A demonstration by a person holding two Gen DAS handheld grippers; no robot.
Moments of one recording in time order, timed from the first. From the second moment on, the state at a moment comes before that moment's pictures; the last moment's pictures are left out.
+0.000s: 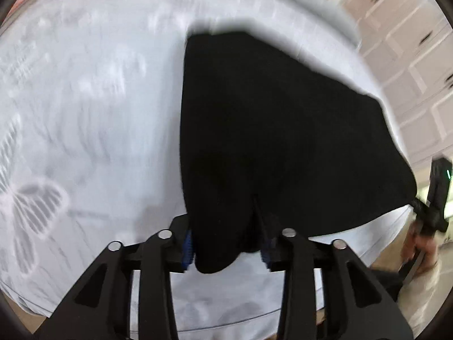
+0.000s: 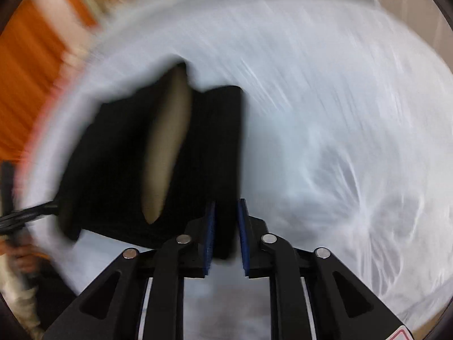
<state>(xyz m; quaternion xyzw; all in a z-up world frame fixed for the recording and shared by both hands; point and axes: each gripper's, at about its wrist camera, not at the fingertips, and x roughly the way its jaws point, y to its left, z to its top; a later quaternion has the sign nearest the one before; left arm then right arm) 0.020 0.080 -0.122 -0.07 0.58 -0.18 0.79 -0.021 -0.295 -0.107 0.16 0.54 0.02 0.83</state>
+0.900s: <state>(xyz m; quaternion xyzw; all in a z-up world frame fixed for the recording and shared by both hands) 0.031 0.056 -0.064 0.05 0.45 -0.01 0.89 0.052 -0.268 -0.085 0.14 0.50 -0.01 0.85</state>
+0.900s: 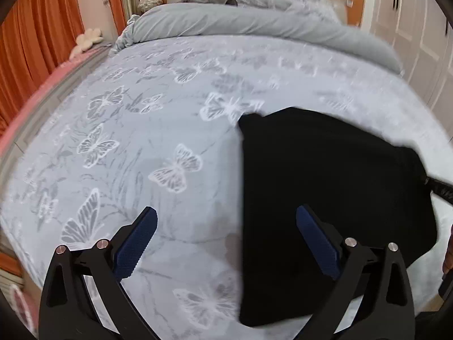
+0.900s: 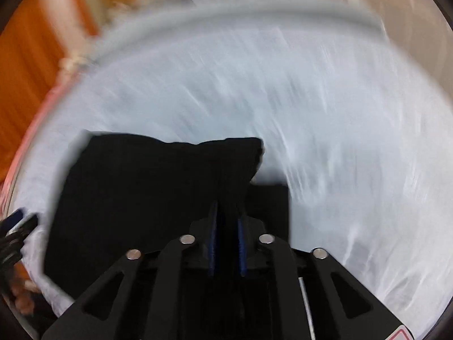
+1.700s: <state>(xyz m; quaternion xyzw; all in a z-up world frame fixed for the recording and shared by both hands) 0.028 0.051 -0.069 0.07 0.46 0.01 0.89 0.058 -0.147 -0.035 0.12 0.43 0.13 0.89</state>
